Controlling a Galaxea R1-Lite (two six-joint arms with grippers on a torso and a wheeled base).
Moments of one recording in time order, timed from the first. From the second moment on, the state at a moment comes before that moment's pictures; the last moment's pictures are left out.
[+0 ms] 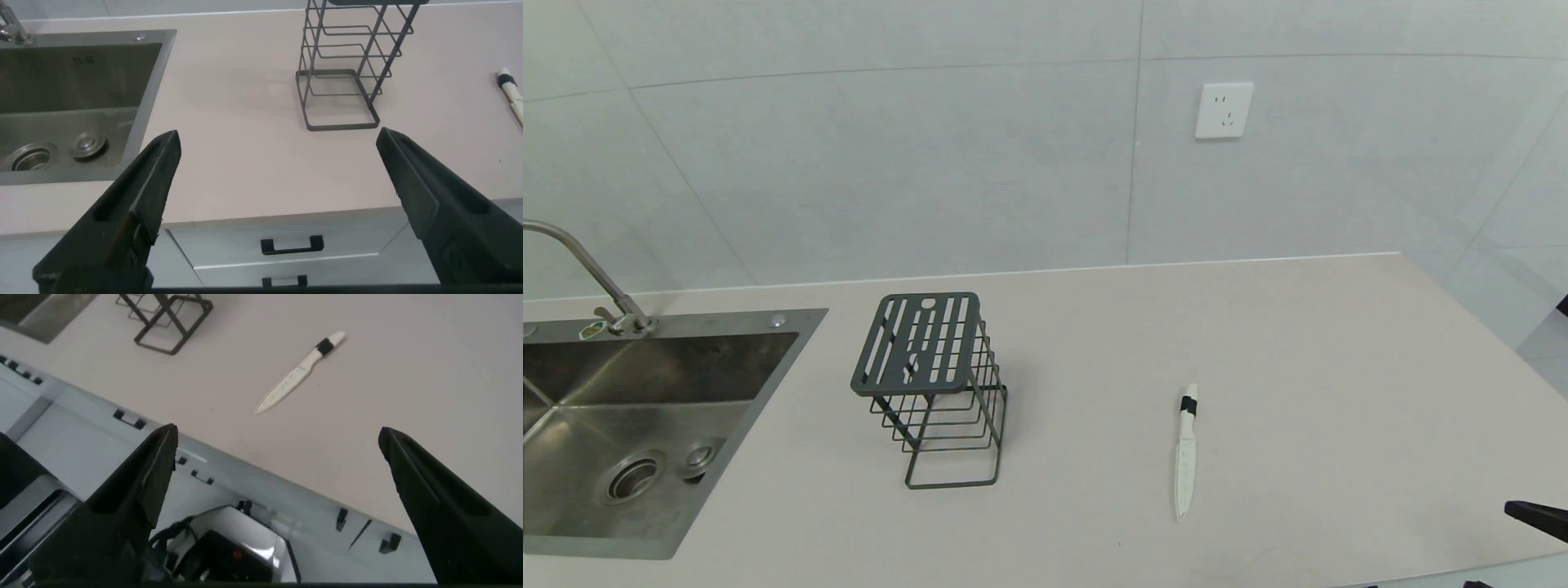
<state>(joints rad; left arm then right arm) 0.00 0.00 0.00 0.00 -0.02 -0.01 0.27 0.76 -0.24 -0.21 0.32 -0.01</state>
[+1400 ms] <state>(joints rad) 0.00 0.00 0.00 0.00 -0.02 -0.01 0.60 1.81 -0.72 -0.42 -0.15 0.25</state>
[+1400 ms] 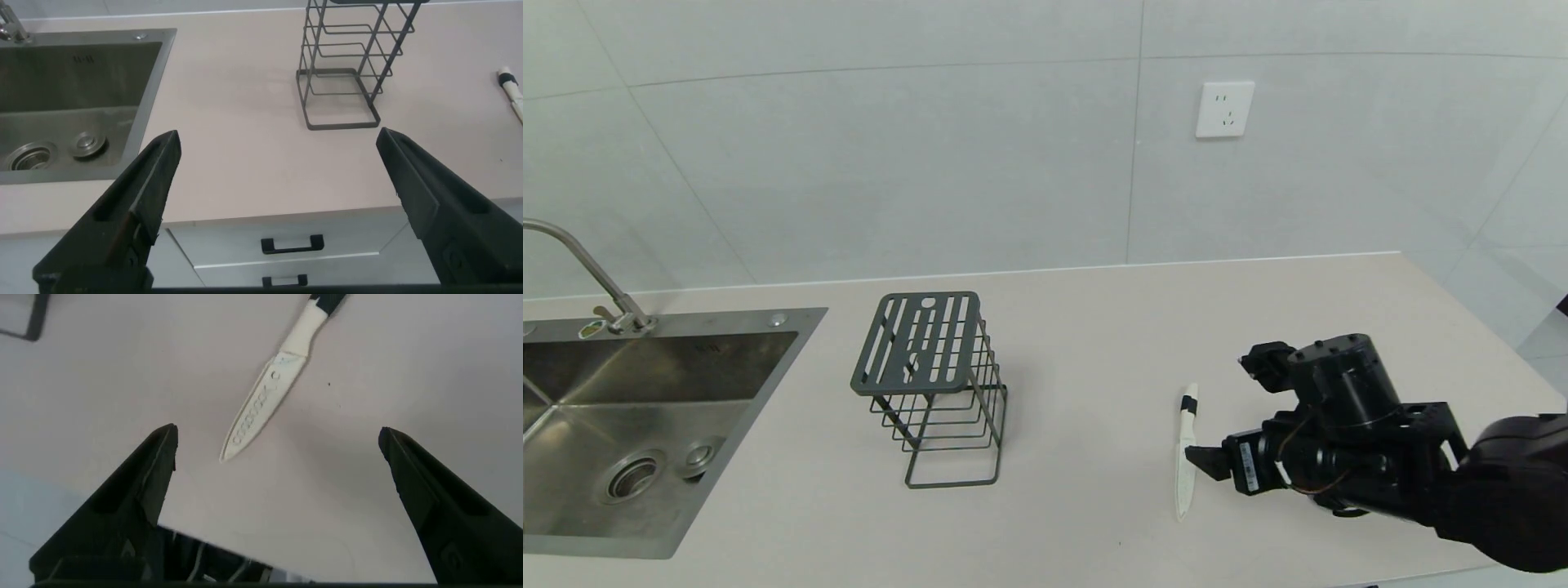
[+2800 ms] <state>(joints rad) 0.00 0.00 0.00 0.00 -0.01 -0.02 0.62 2.15 -0.98 -0.42 -0.32 0.25</state>
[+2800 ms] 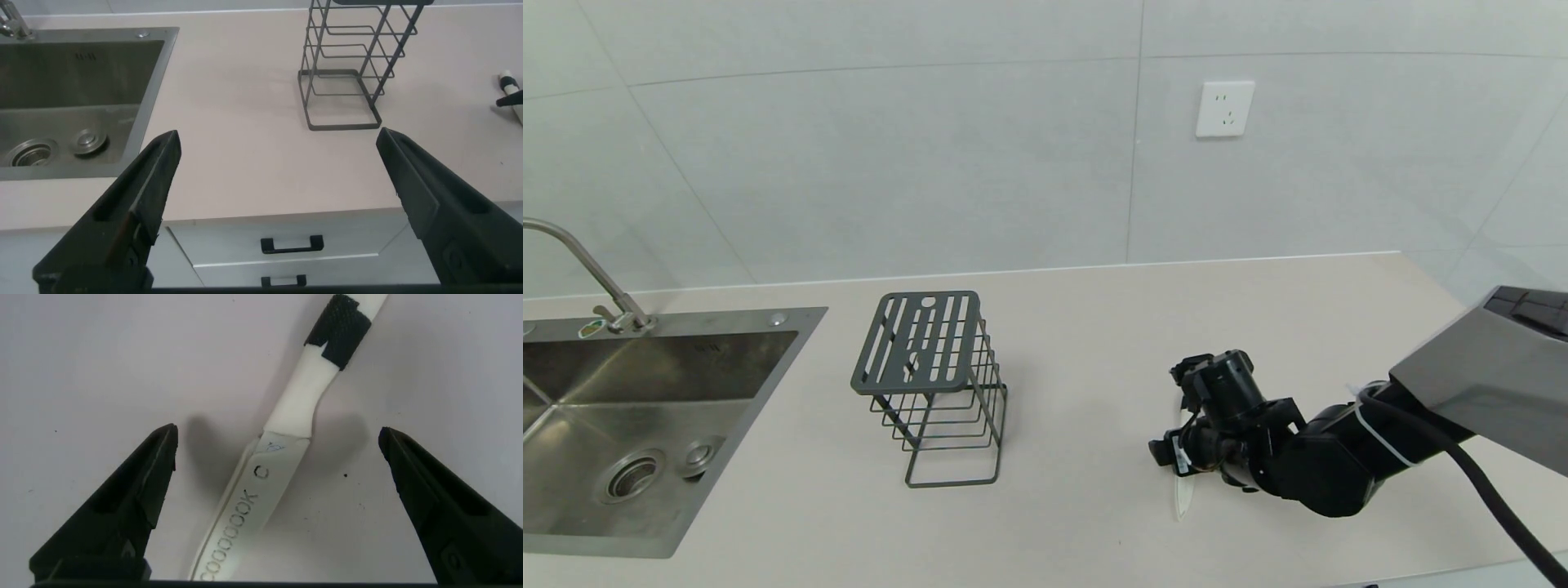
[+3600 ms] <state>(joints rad) 0.00 0.00 0.00 0.00 -0.01 -0.02 0.62 2.13 -0.89 -0.42 -0.32 0.24</state>
